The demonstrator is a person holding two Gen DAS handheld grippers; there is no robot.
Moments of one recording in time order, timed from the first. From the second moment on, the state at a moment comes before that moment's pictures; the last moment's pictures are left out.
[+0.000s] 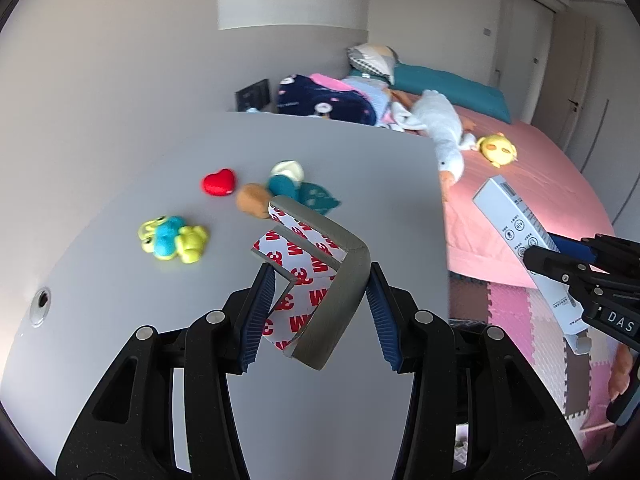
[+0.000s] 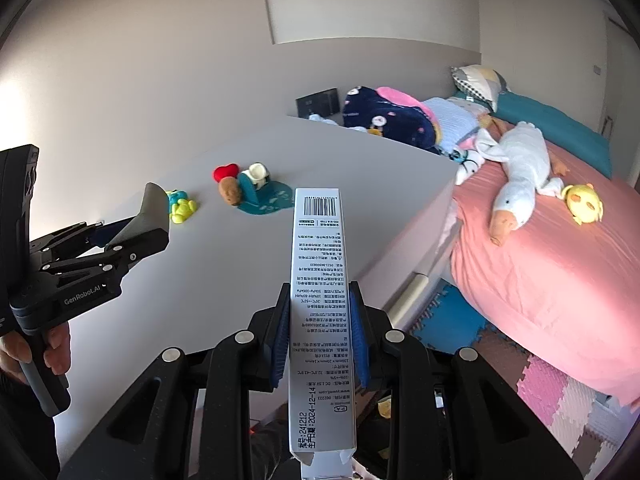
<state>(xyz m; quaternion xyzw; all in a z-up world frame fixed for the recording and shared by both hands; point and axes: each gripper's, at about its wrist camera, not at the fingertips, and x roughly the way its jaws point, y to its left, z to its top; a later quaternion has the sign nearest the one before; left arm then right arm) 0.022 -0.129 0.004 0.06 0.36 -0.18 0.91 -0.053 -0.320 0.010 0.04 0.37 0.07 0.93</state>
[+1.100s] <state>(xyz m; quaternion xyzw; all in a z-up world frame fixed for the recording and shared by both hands) 0.000 -0.293 -0.012 0.12 0.38 -0.33 0.86 -0.116 -0.456 -0.002 0.11 0.36 -0.08 0.92</state>
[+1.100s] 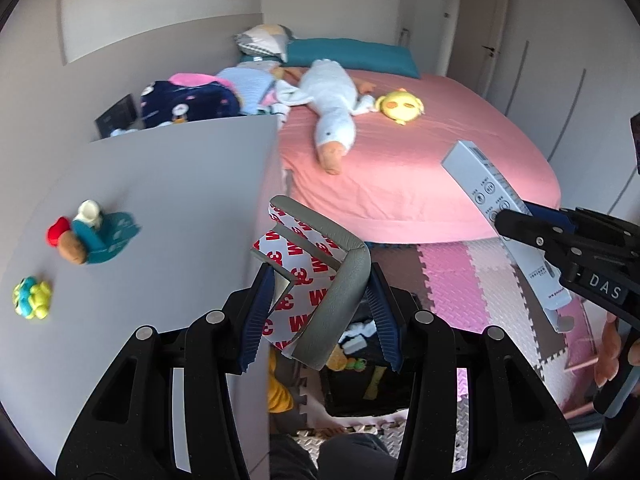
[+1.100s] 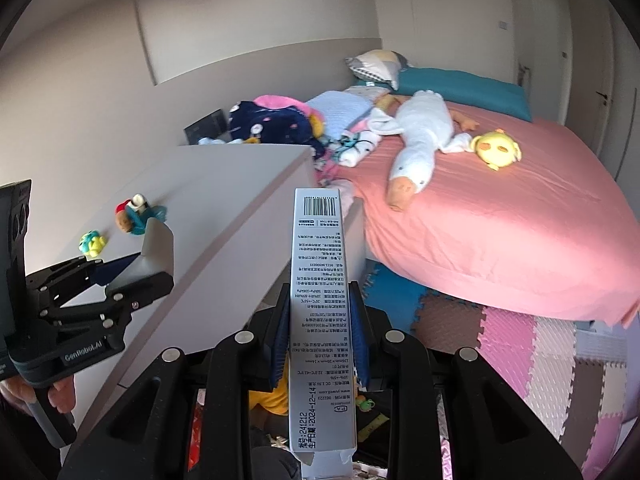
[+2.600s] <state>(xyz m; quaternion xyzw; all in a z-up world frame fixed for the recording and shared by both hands) -0.002 -0.309 -0.028 0.15 0.38 -0.34 0.85 -0.101 -0.468 -0.012 0.12 0.35 -0.12 0.92</state>
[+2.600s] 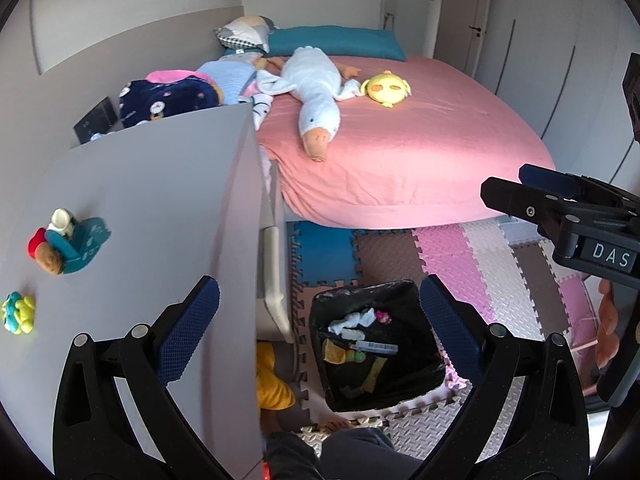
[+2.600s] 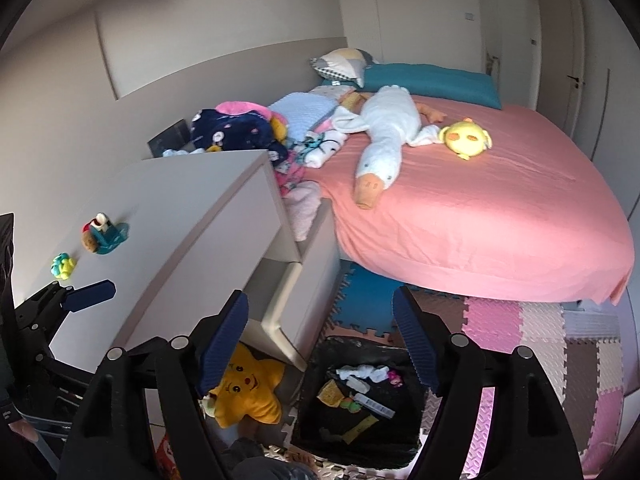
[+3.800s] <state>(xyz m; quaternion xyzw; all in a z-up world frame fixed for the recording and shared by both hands) 0.081 -0.111 -0.047 0.07 0.41 -0.15 0.90 0.034 -0.291 -0.021 0.05 0.39 0.05 0.92</state>
